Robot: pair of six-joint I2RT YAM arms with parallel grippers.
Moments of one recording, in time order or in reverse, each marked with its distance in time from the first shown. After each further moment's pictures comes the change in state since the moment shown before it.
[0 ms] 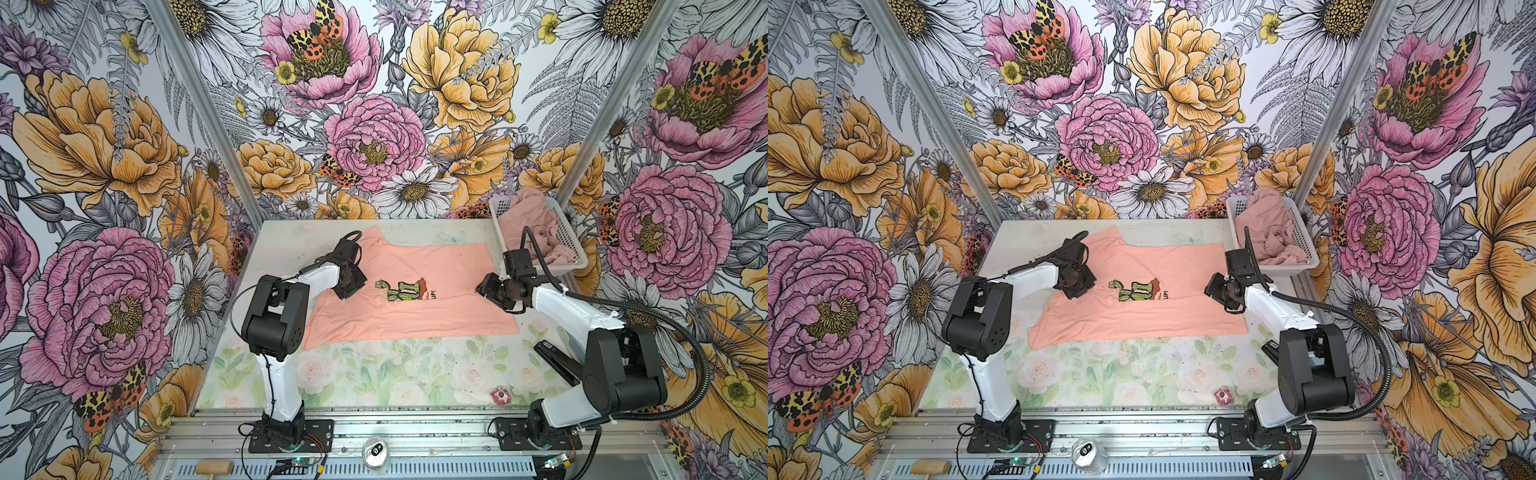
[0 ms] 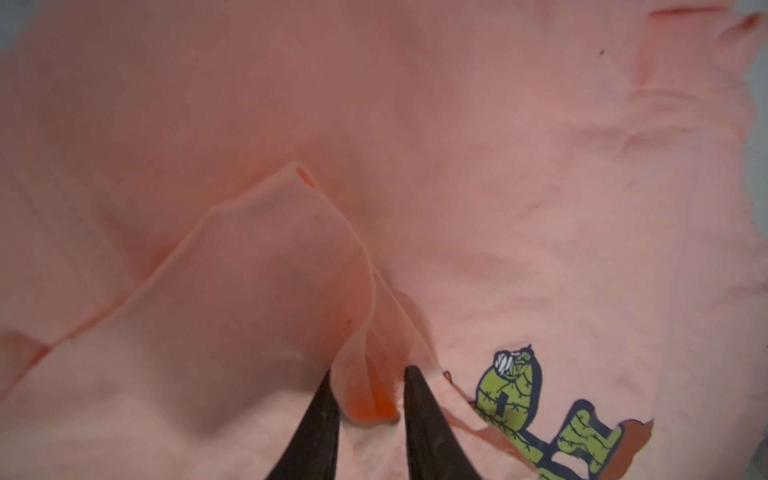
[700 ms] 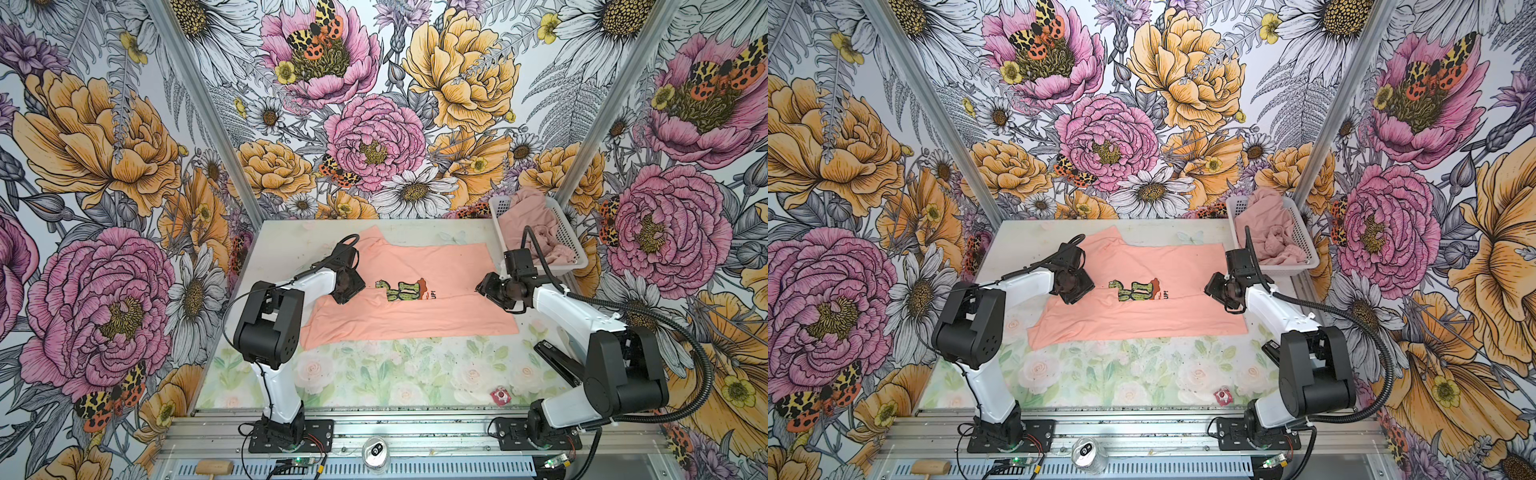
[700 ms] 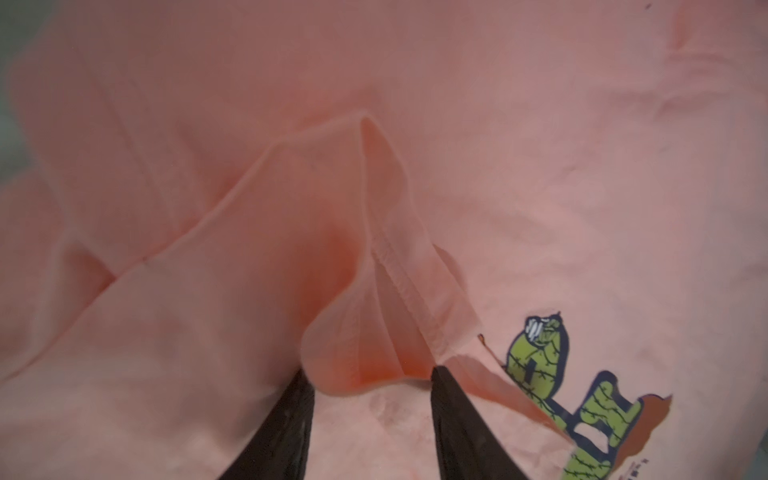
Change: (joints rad) left arm 0.000 -0.066 -0.106 0.021 0.006 -0.008; right arm 0.000 -0.013 0.000 0.000 -0.004 0.000
